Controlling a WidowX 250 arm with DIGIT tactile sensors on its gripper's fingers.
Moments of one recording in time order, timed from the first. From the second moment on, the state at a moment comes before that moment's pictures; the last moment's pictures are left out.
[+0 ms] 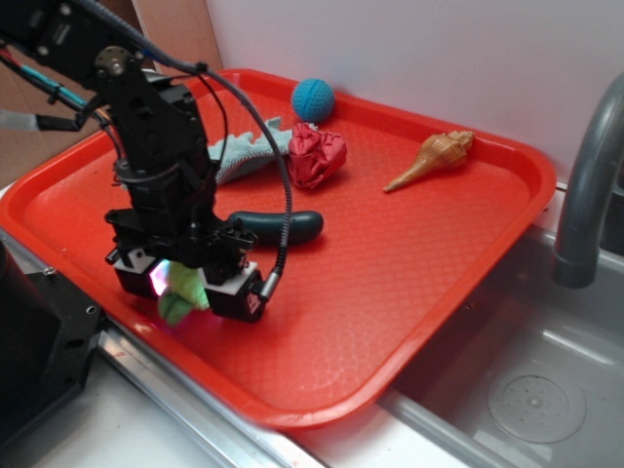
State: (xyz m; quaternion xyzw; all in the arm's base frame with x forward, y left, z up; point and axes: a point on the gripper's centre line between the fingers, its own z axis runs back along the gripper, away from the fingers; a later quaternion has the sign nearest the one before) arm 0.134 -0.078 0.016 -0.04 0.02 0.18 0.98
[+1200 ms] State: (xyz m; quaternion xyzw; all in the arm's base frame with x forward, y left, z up) arm 0.189 -0.012 0.217 0.00 0.02 0.11 0.99
